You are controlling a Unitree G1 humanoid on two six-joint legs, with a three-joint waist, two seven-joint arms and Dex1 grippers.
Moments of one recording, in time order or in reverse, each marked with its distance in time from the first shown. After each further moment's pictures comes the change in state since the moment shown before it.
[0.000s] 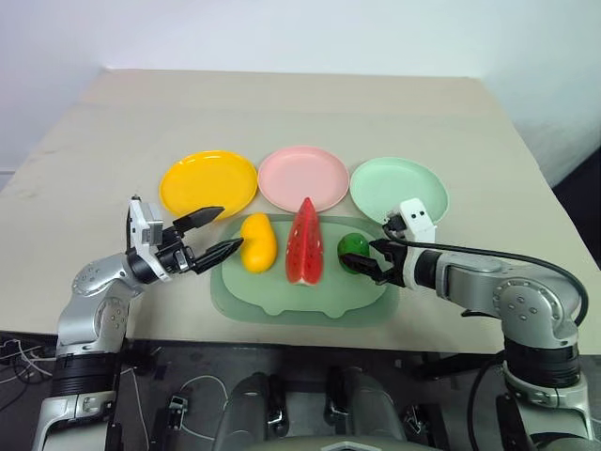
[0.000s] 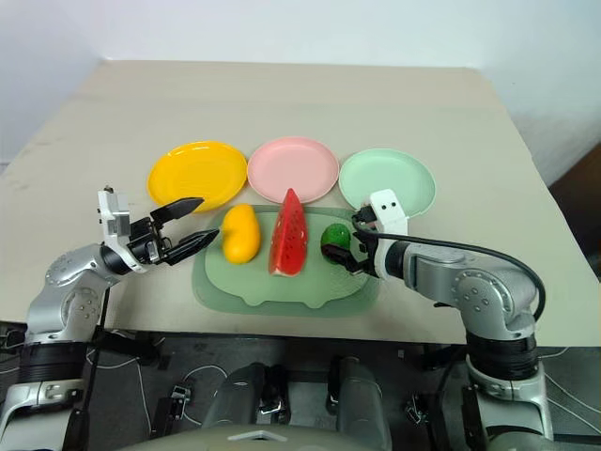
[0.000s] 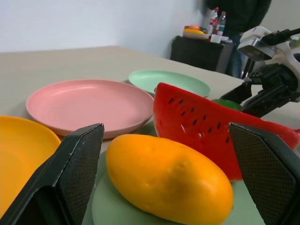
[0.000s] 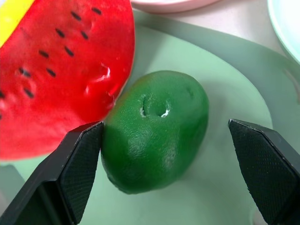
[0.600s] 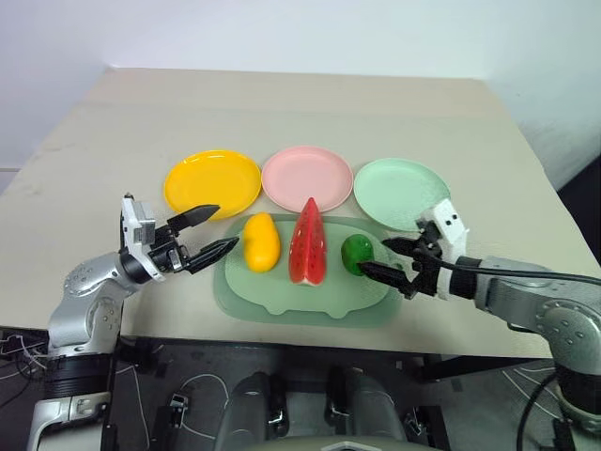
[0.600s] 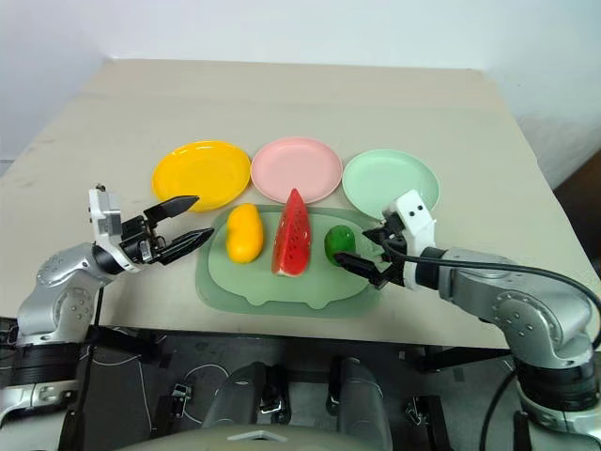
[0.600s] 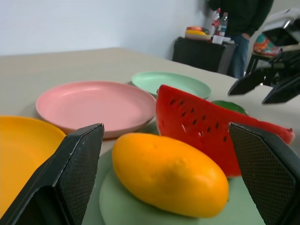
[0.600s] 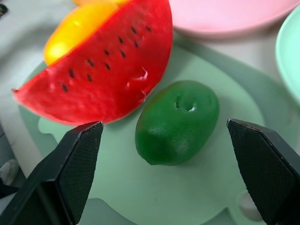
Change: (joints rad) left arm 0.004 0.010 0.013 -0.020 -0.016 0.016 -0.010; right arm 0.119 -0.212 -0.060 -0.104 0.077 -0.147 0.204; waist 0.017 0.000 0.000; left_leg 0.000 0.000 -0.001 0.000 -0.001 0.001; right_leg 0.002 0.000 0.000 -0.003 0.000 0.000
